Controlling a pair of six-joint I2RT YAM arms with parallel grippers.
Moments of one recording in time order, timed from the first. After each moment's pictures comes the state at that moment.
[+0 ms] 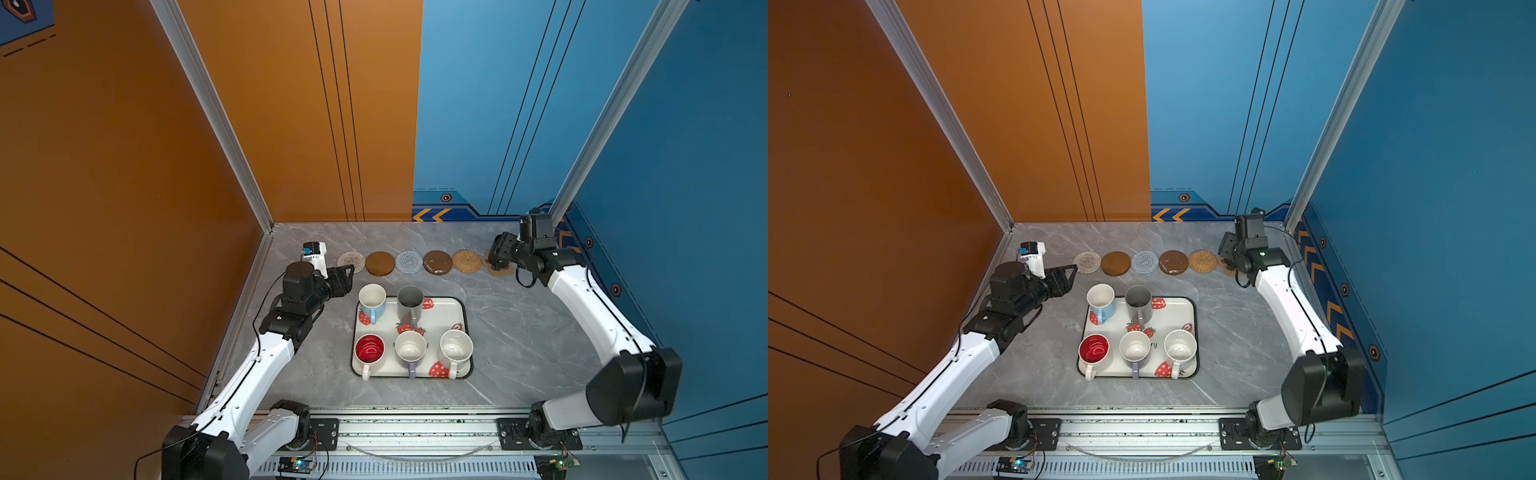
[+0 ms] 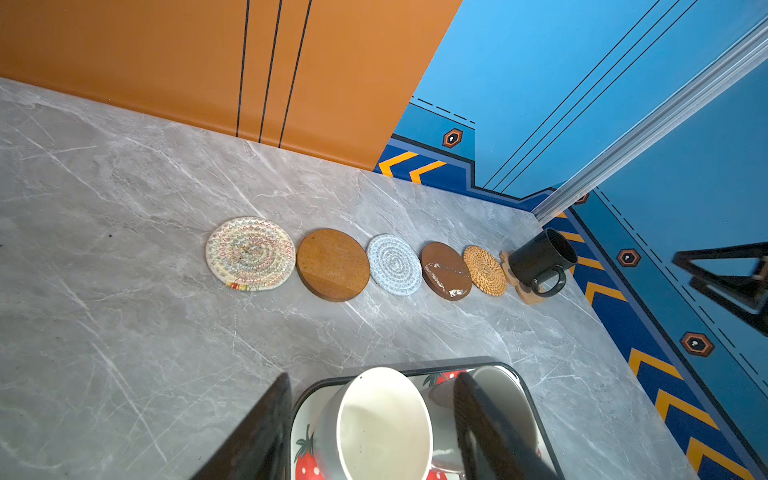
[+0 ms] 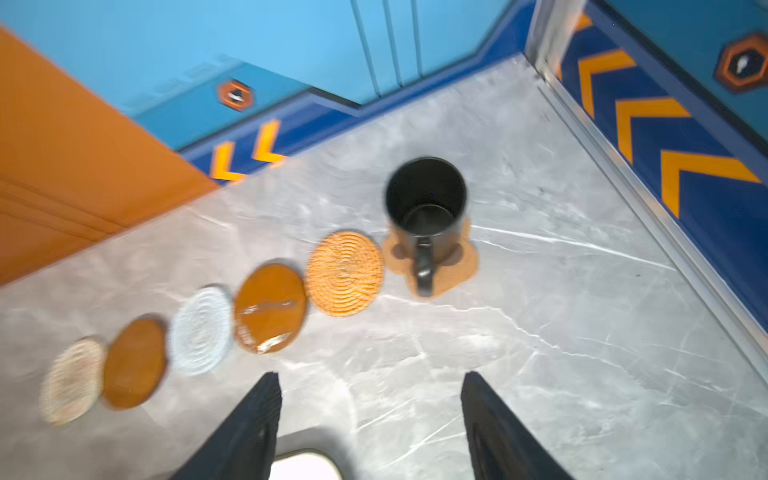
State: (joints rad) left arm -0.20 1.03 0.76 -0.09 0.17 -0.43; right arm 0.21 1.38 1.31 -0.56 0.20 0.48
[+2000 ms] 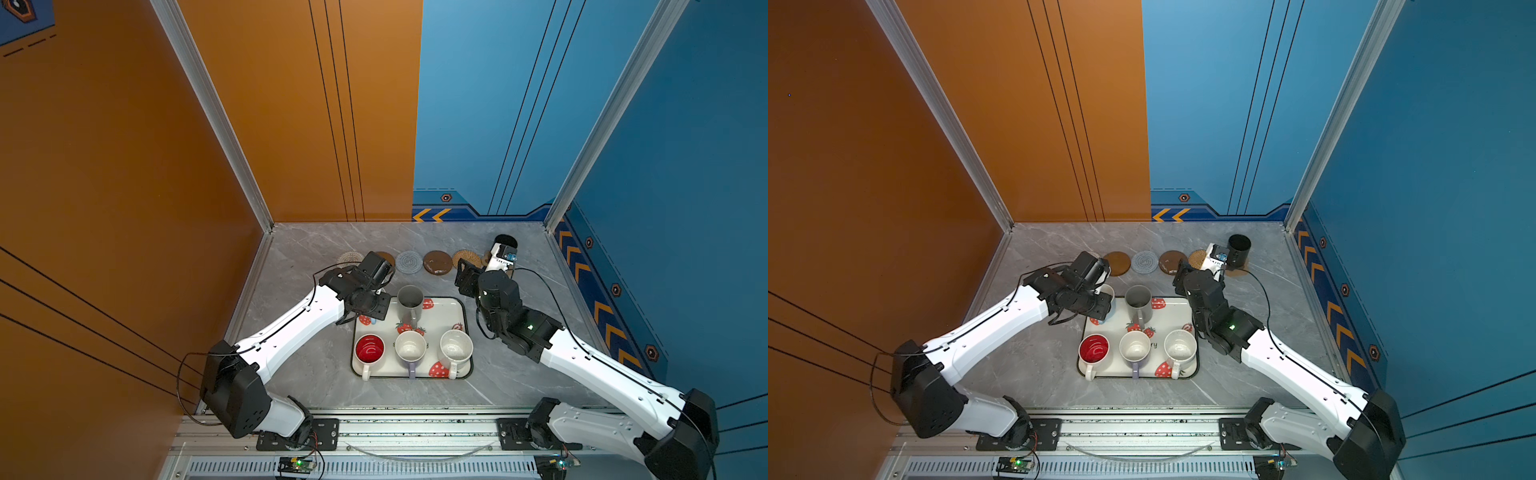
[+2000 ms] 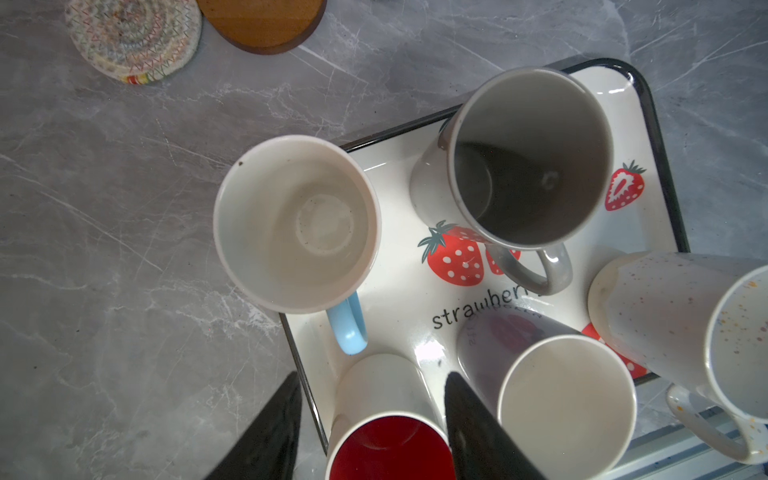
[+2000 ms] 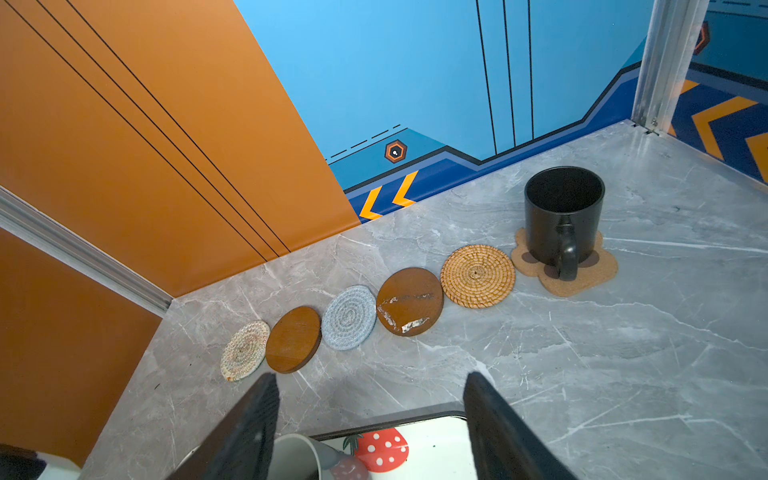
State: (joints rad) left arm -0.64 1.45 1.27 -0.95 -0.10 -0.32; right arm 0.74 1.10 0.90 -0.14 0.65 0.66
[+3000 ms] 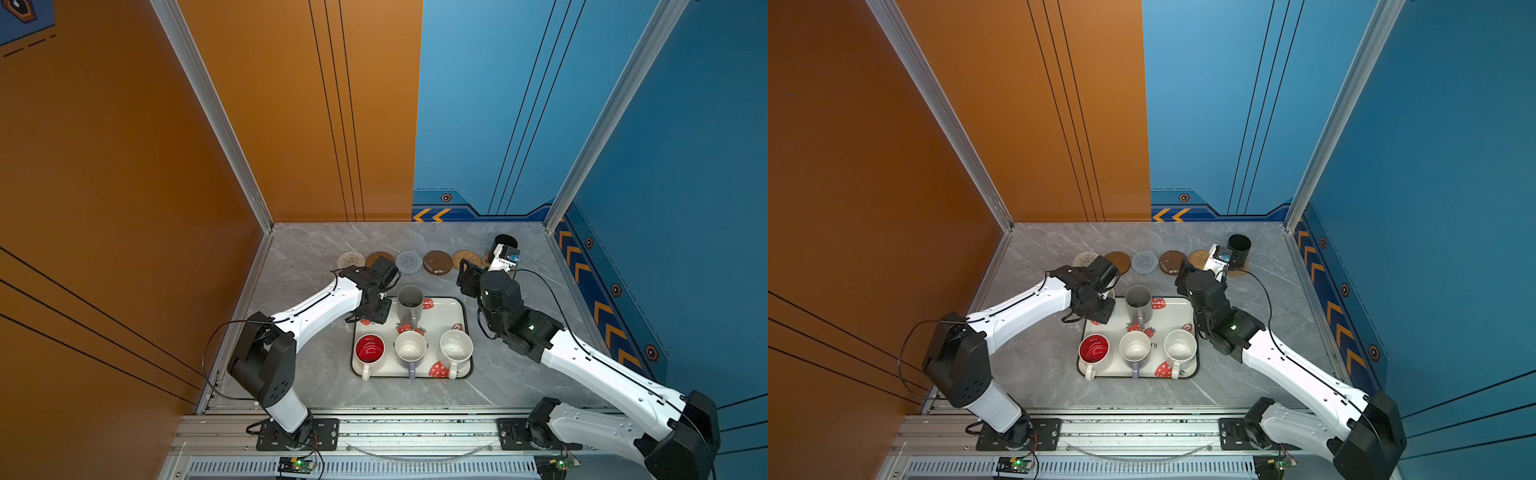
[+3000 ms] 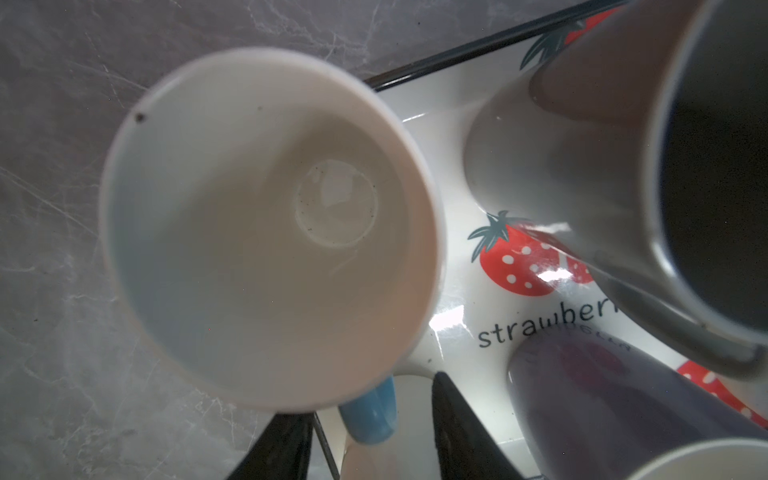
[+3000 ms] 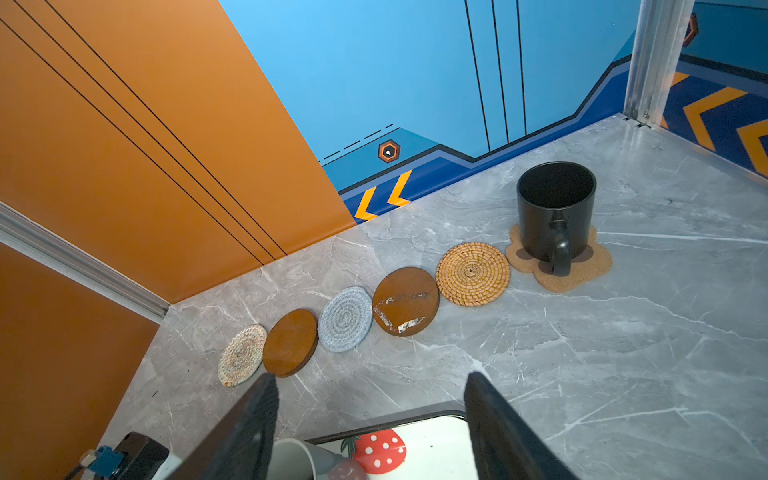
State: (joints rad) left arm -0.60 1.65 1.27 -0.96 -0.10 -0.32; right arm 0.72 1.10 0.89 -0.14 0.64 0.68
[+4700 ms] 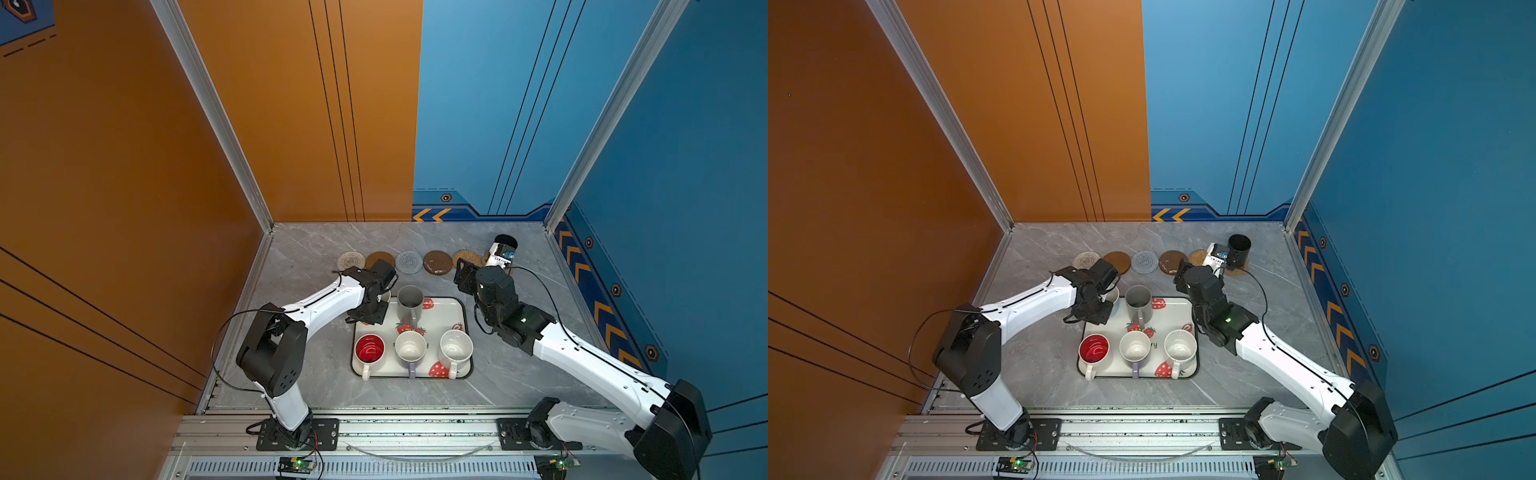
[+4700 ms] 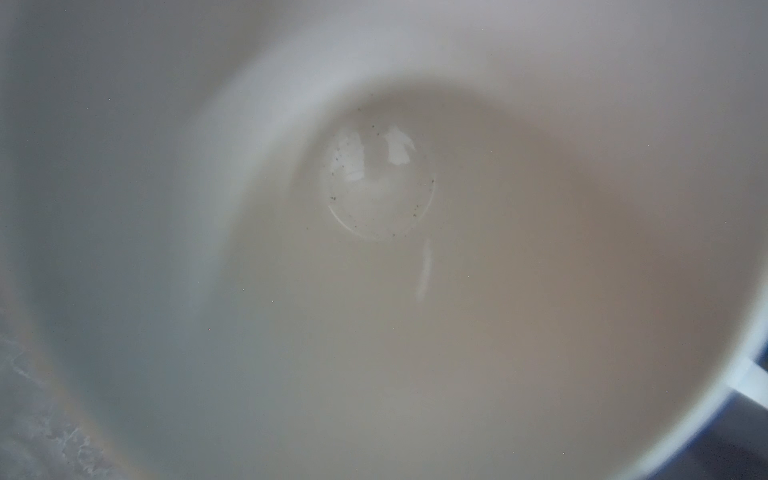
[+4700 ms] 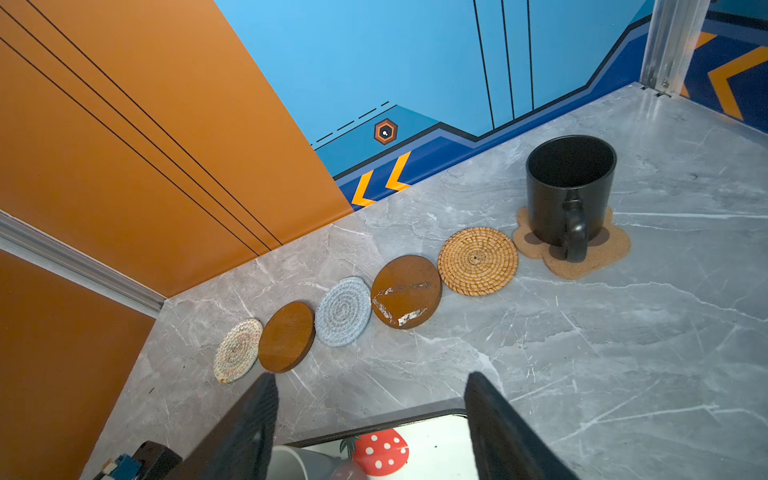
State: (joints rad) left arm -0.57 1.70 1.24 -0.95 -0.12 -0.31; right arm 0.67 1.17 0.88 -0.11 0.57 0.71
